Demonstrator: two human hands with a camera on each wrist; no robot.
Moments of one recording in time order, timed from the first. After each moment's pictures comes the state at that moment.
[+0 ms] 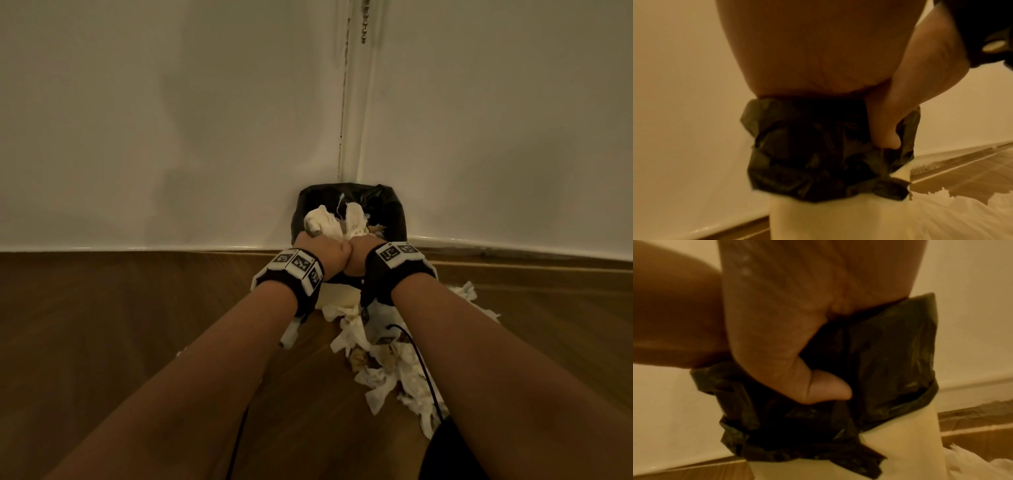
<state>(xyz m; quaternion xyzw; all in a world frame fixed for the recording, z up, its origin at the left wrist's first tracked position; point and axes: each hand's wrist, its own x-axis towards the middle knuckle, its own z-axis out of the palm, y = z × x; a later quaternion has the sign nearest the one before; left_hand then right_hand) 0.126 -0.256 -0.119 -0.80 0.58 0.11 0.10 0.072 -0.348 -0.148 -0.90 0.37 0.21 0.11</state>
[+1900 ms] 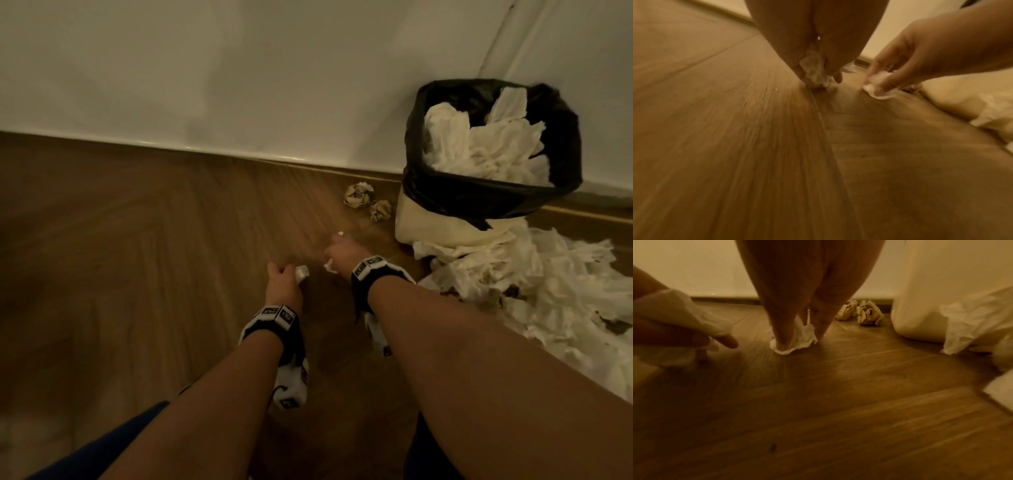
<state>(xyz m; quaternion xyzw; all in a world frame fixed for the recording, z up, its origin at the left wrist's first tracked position) 0.192 -0.043 -0.317 -0.94 0.22 0.22 -0.17 0.159 -0.193 -0.296 -0.95 0.14 0.26 0.14</state>
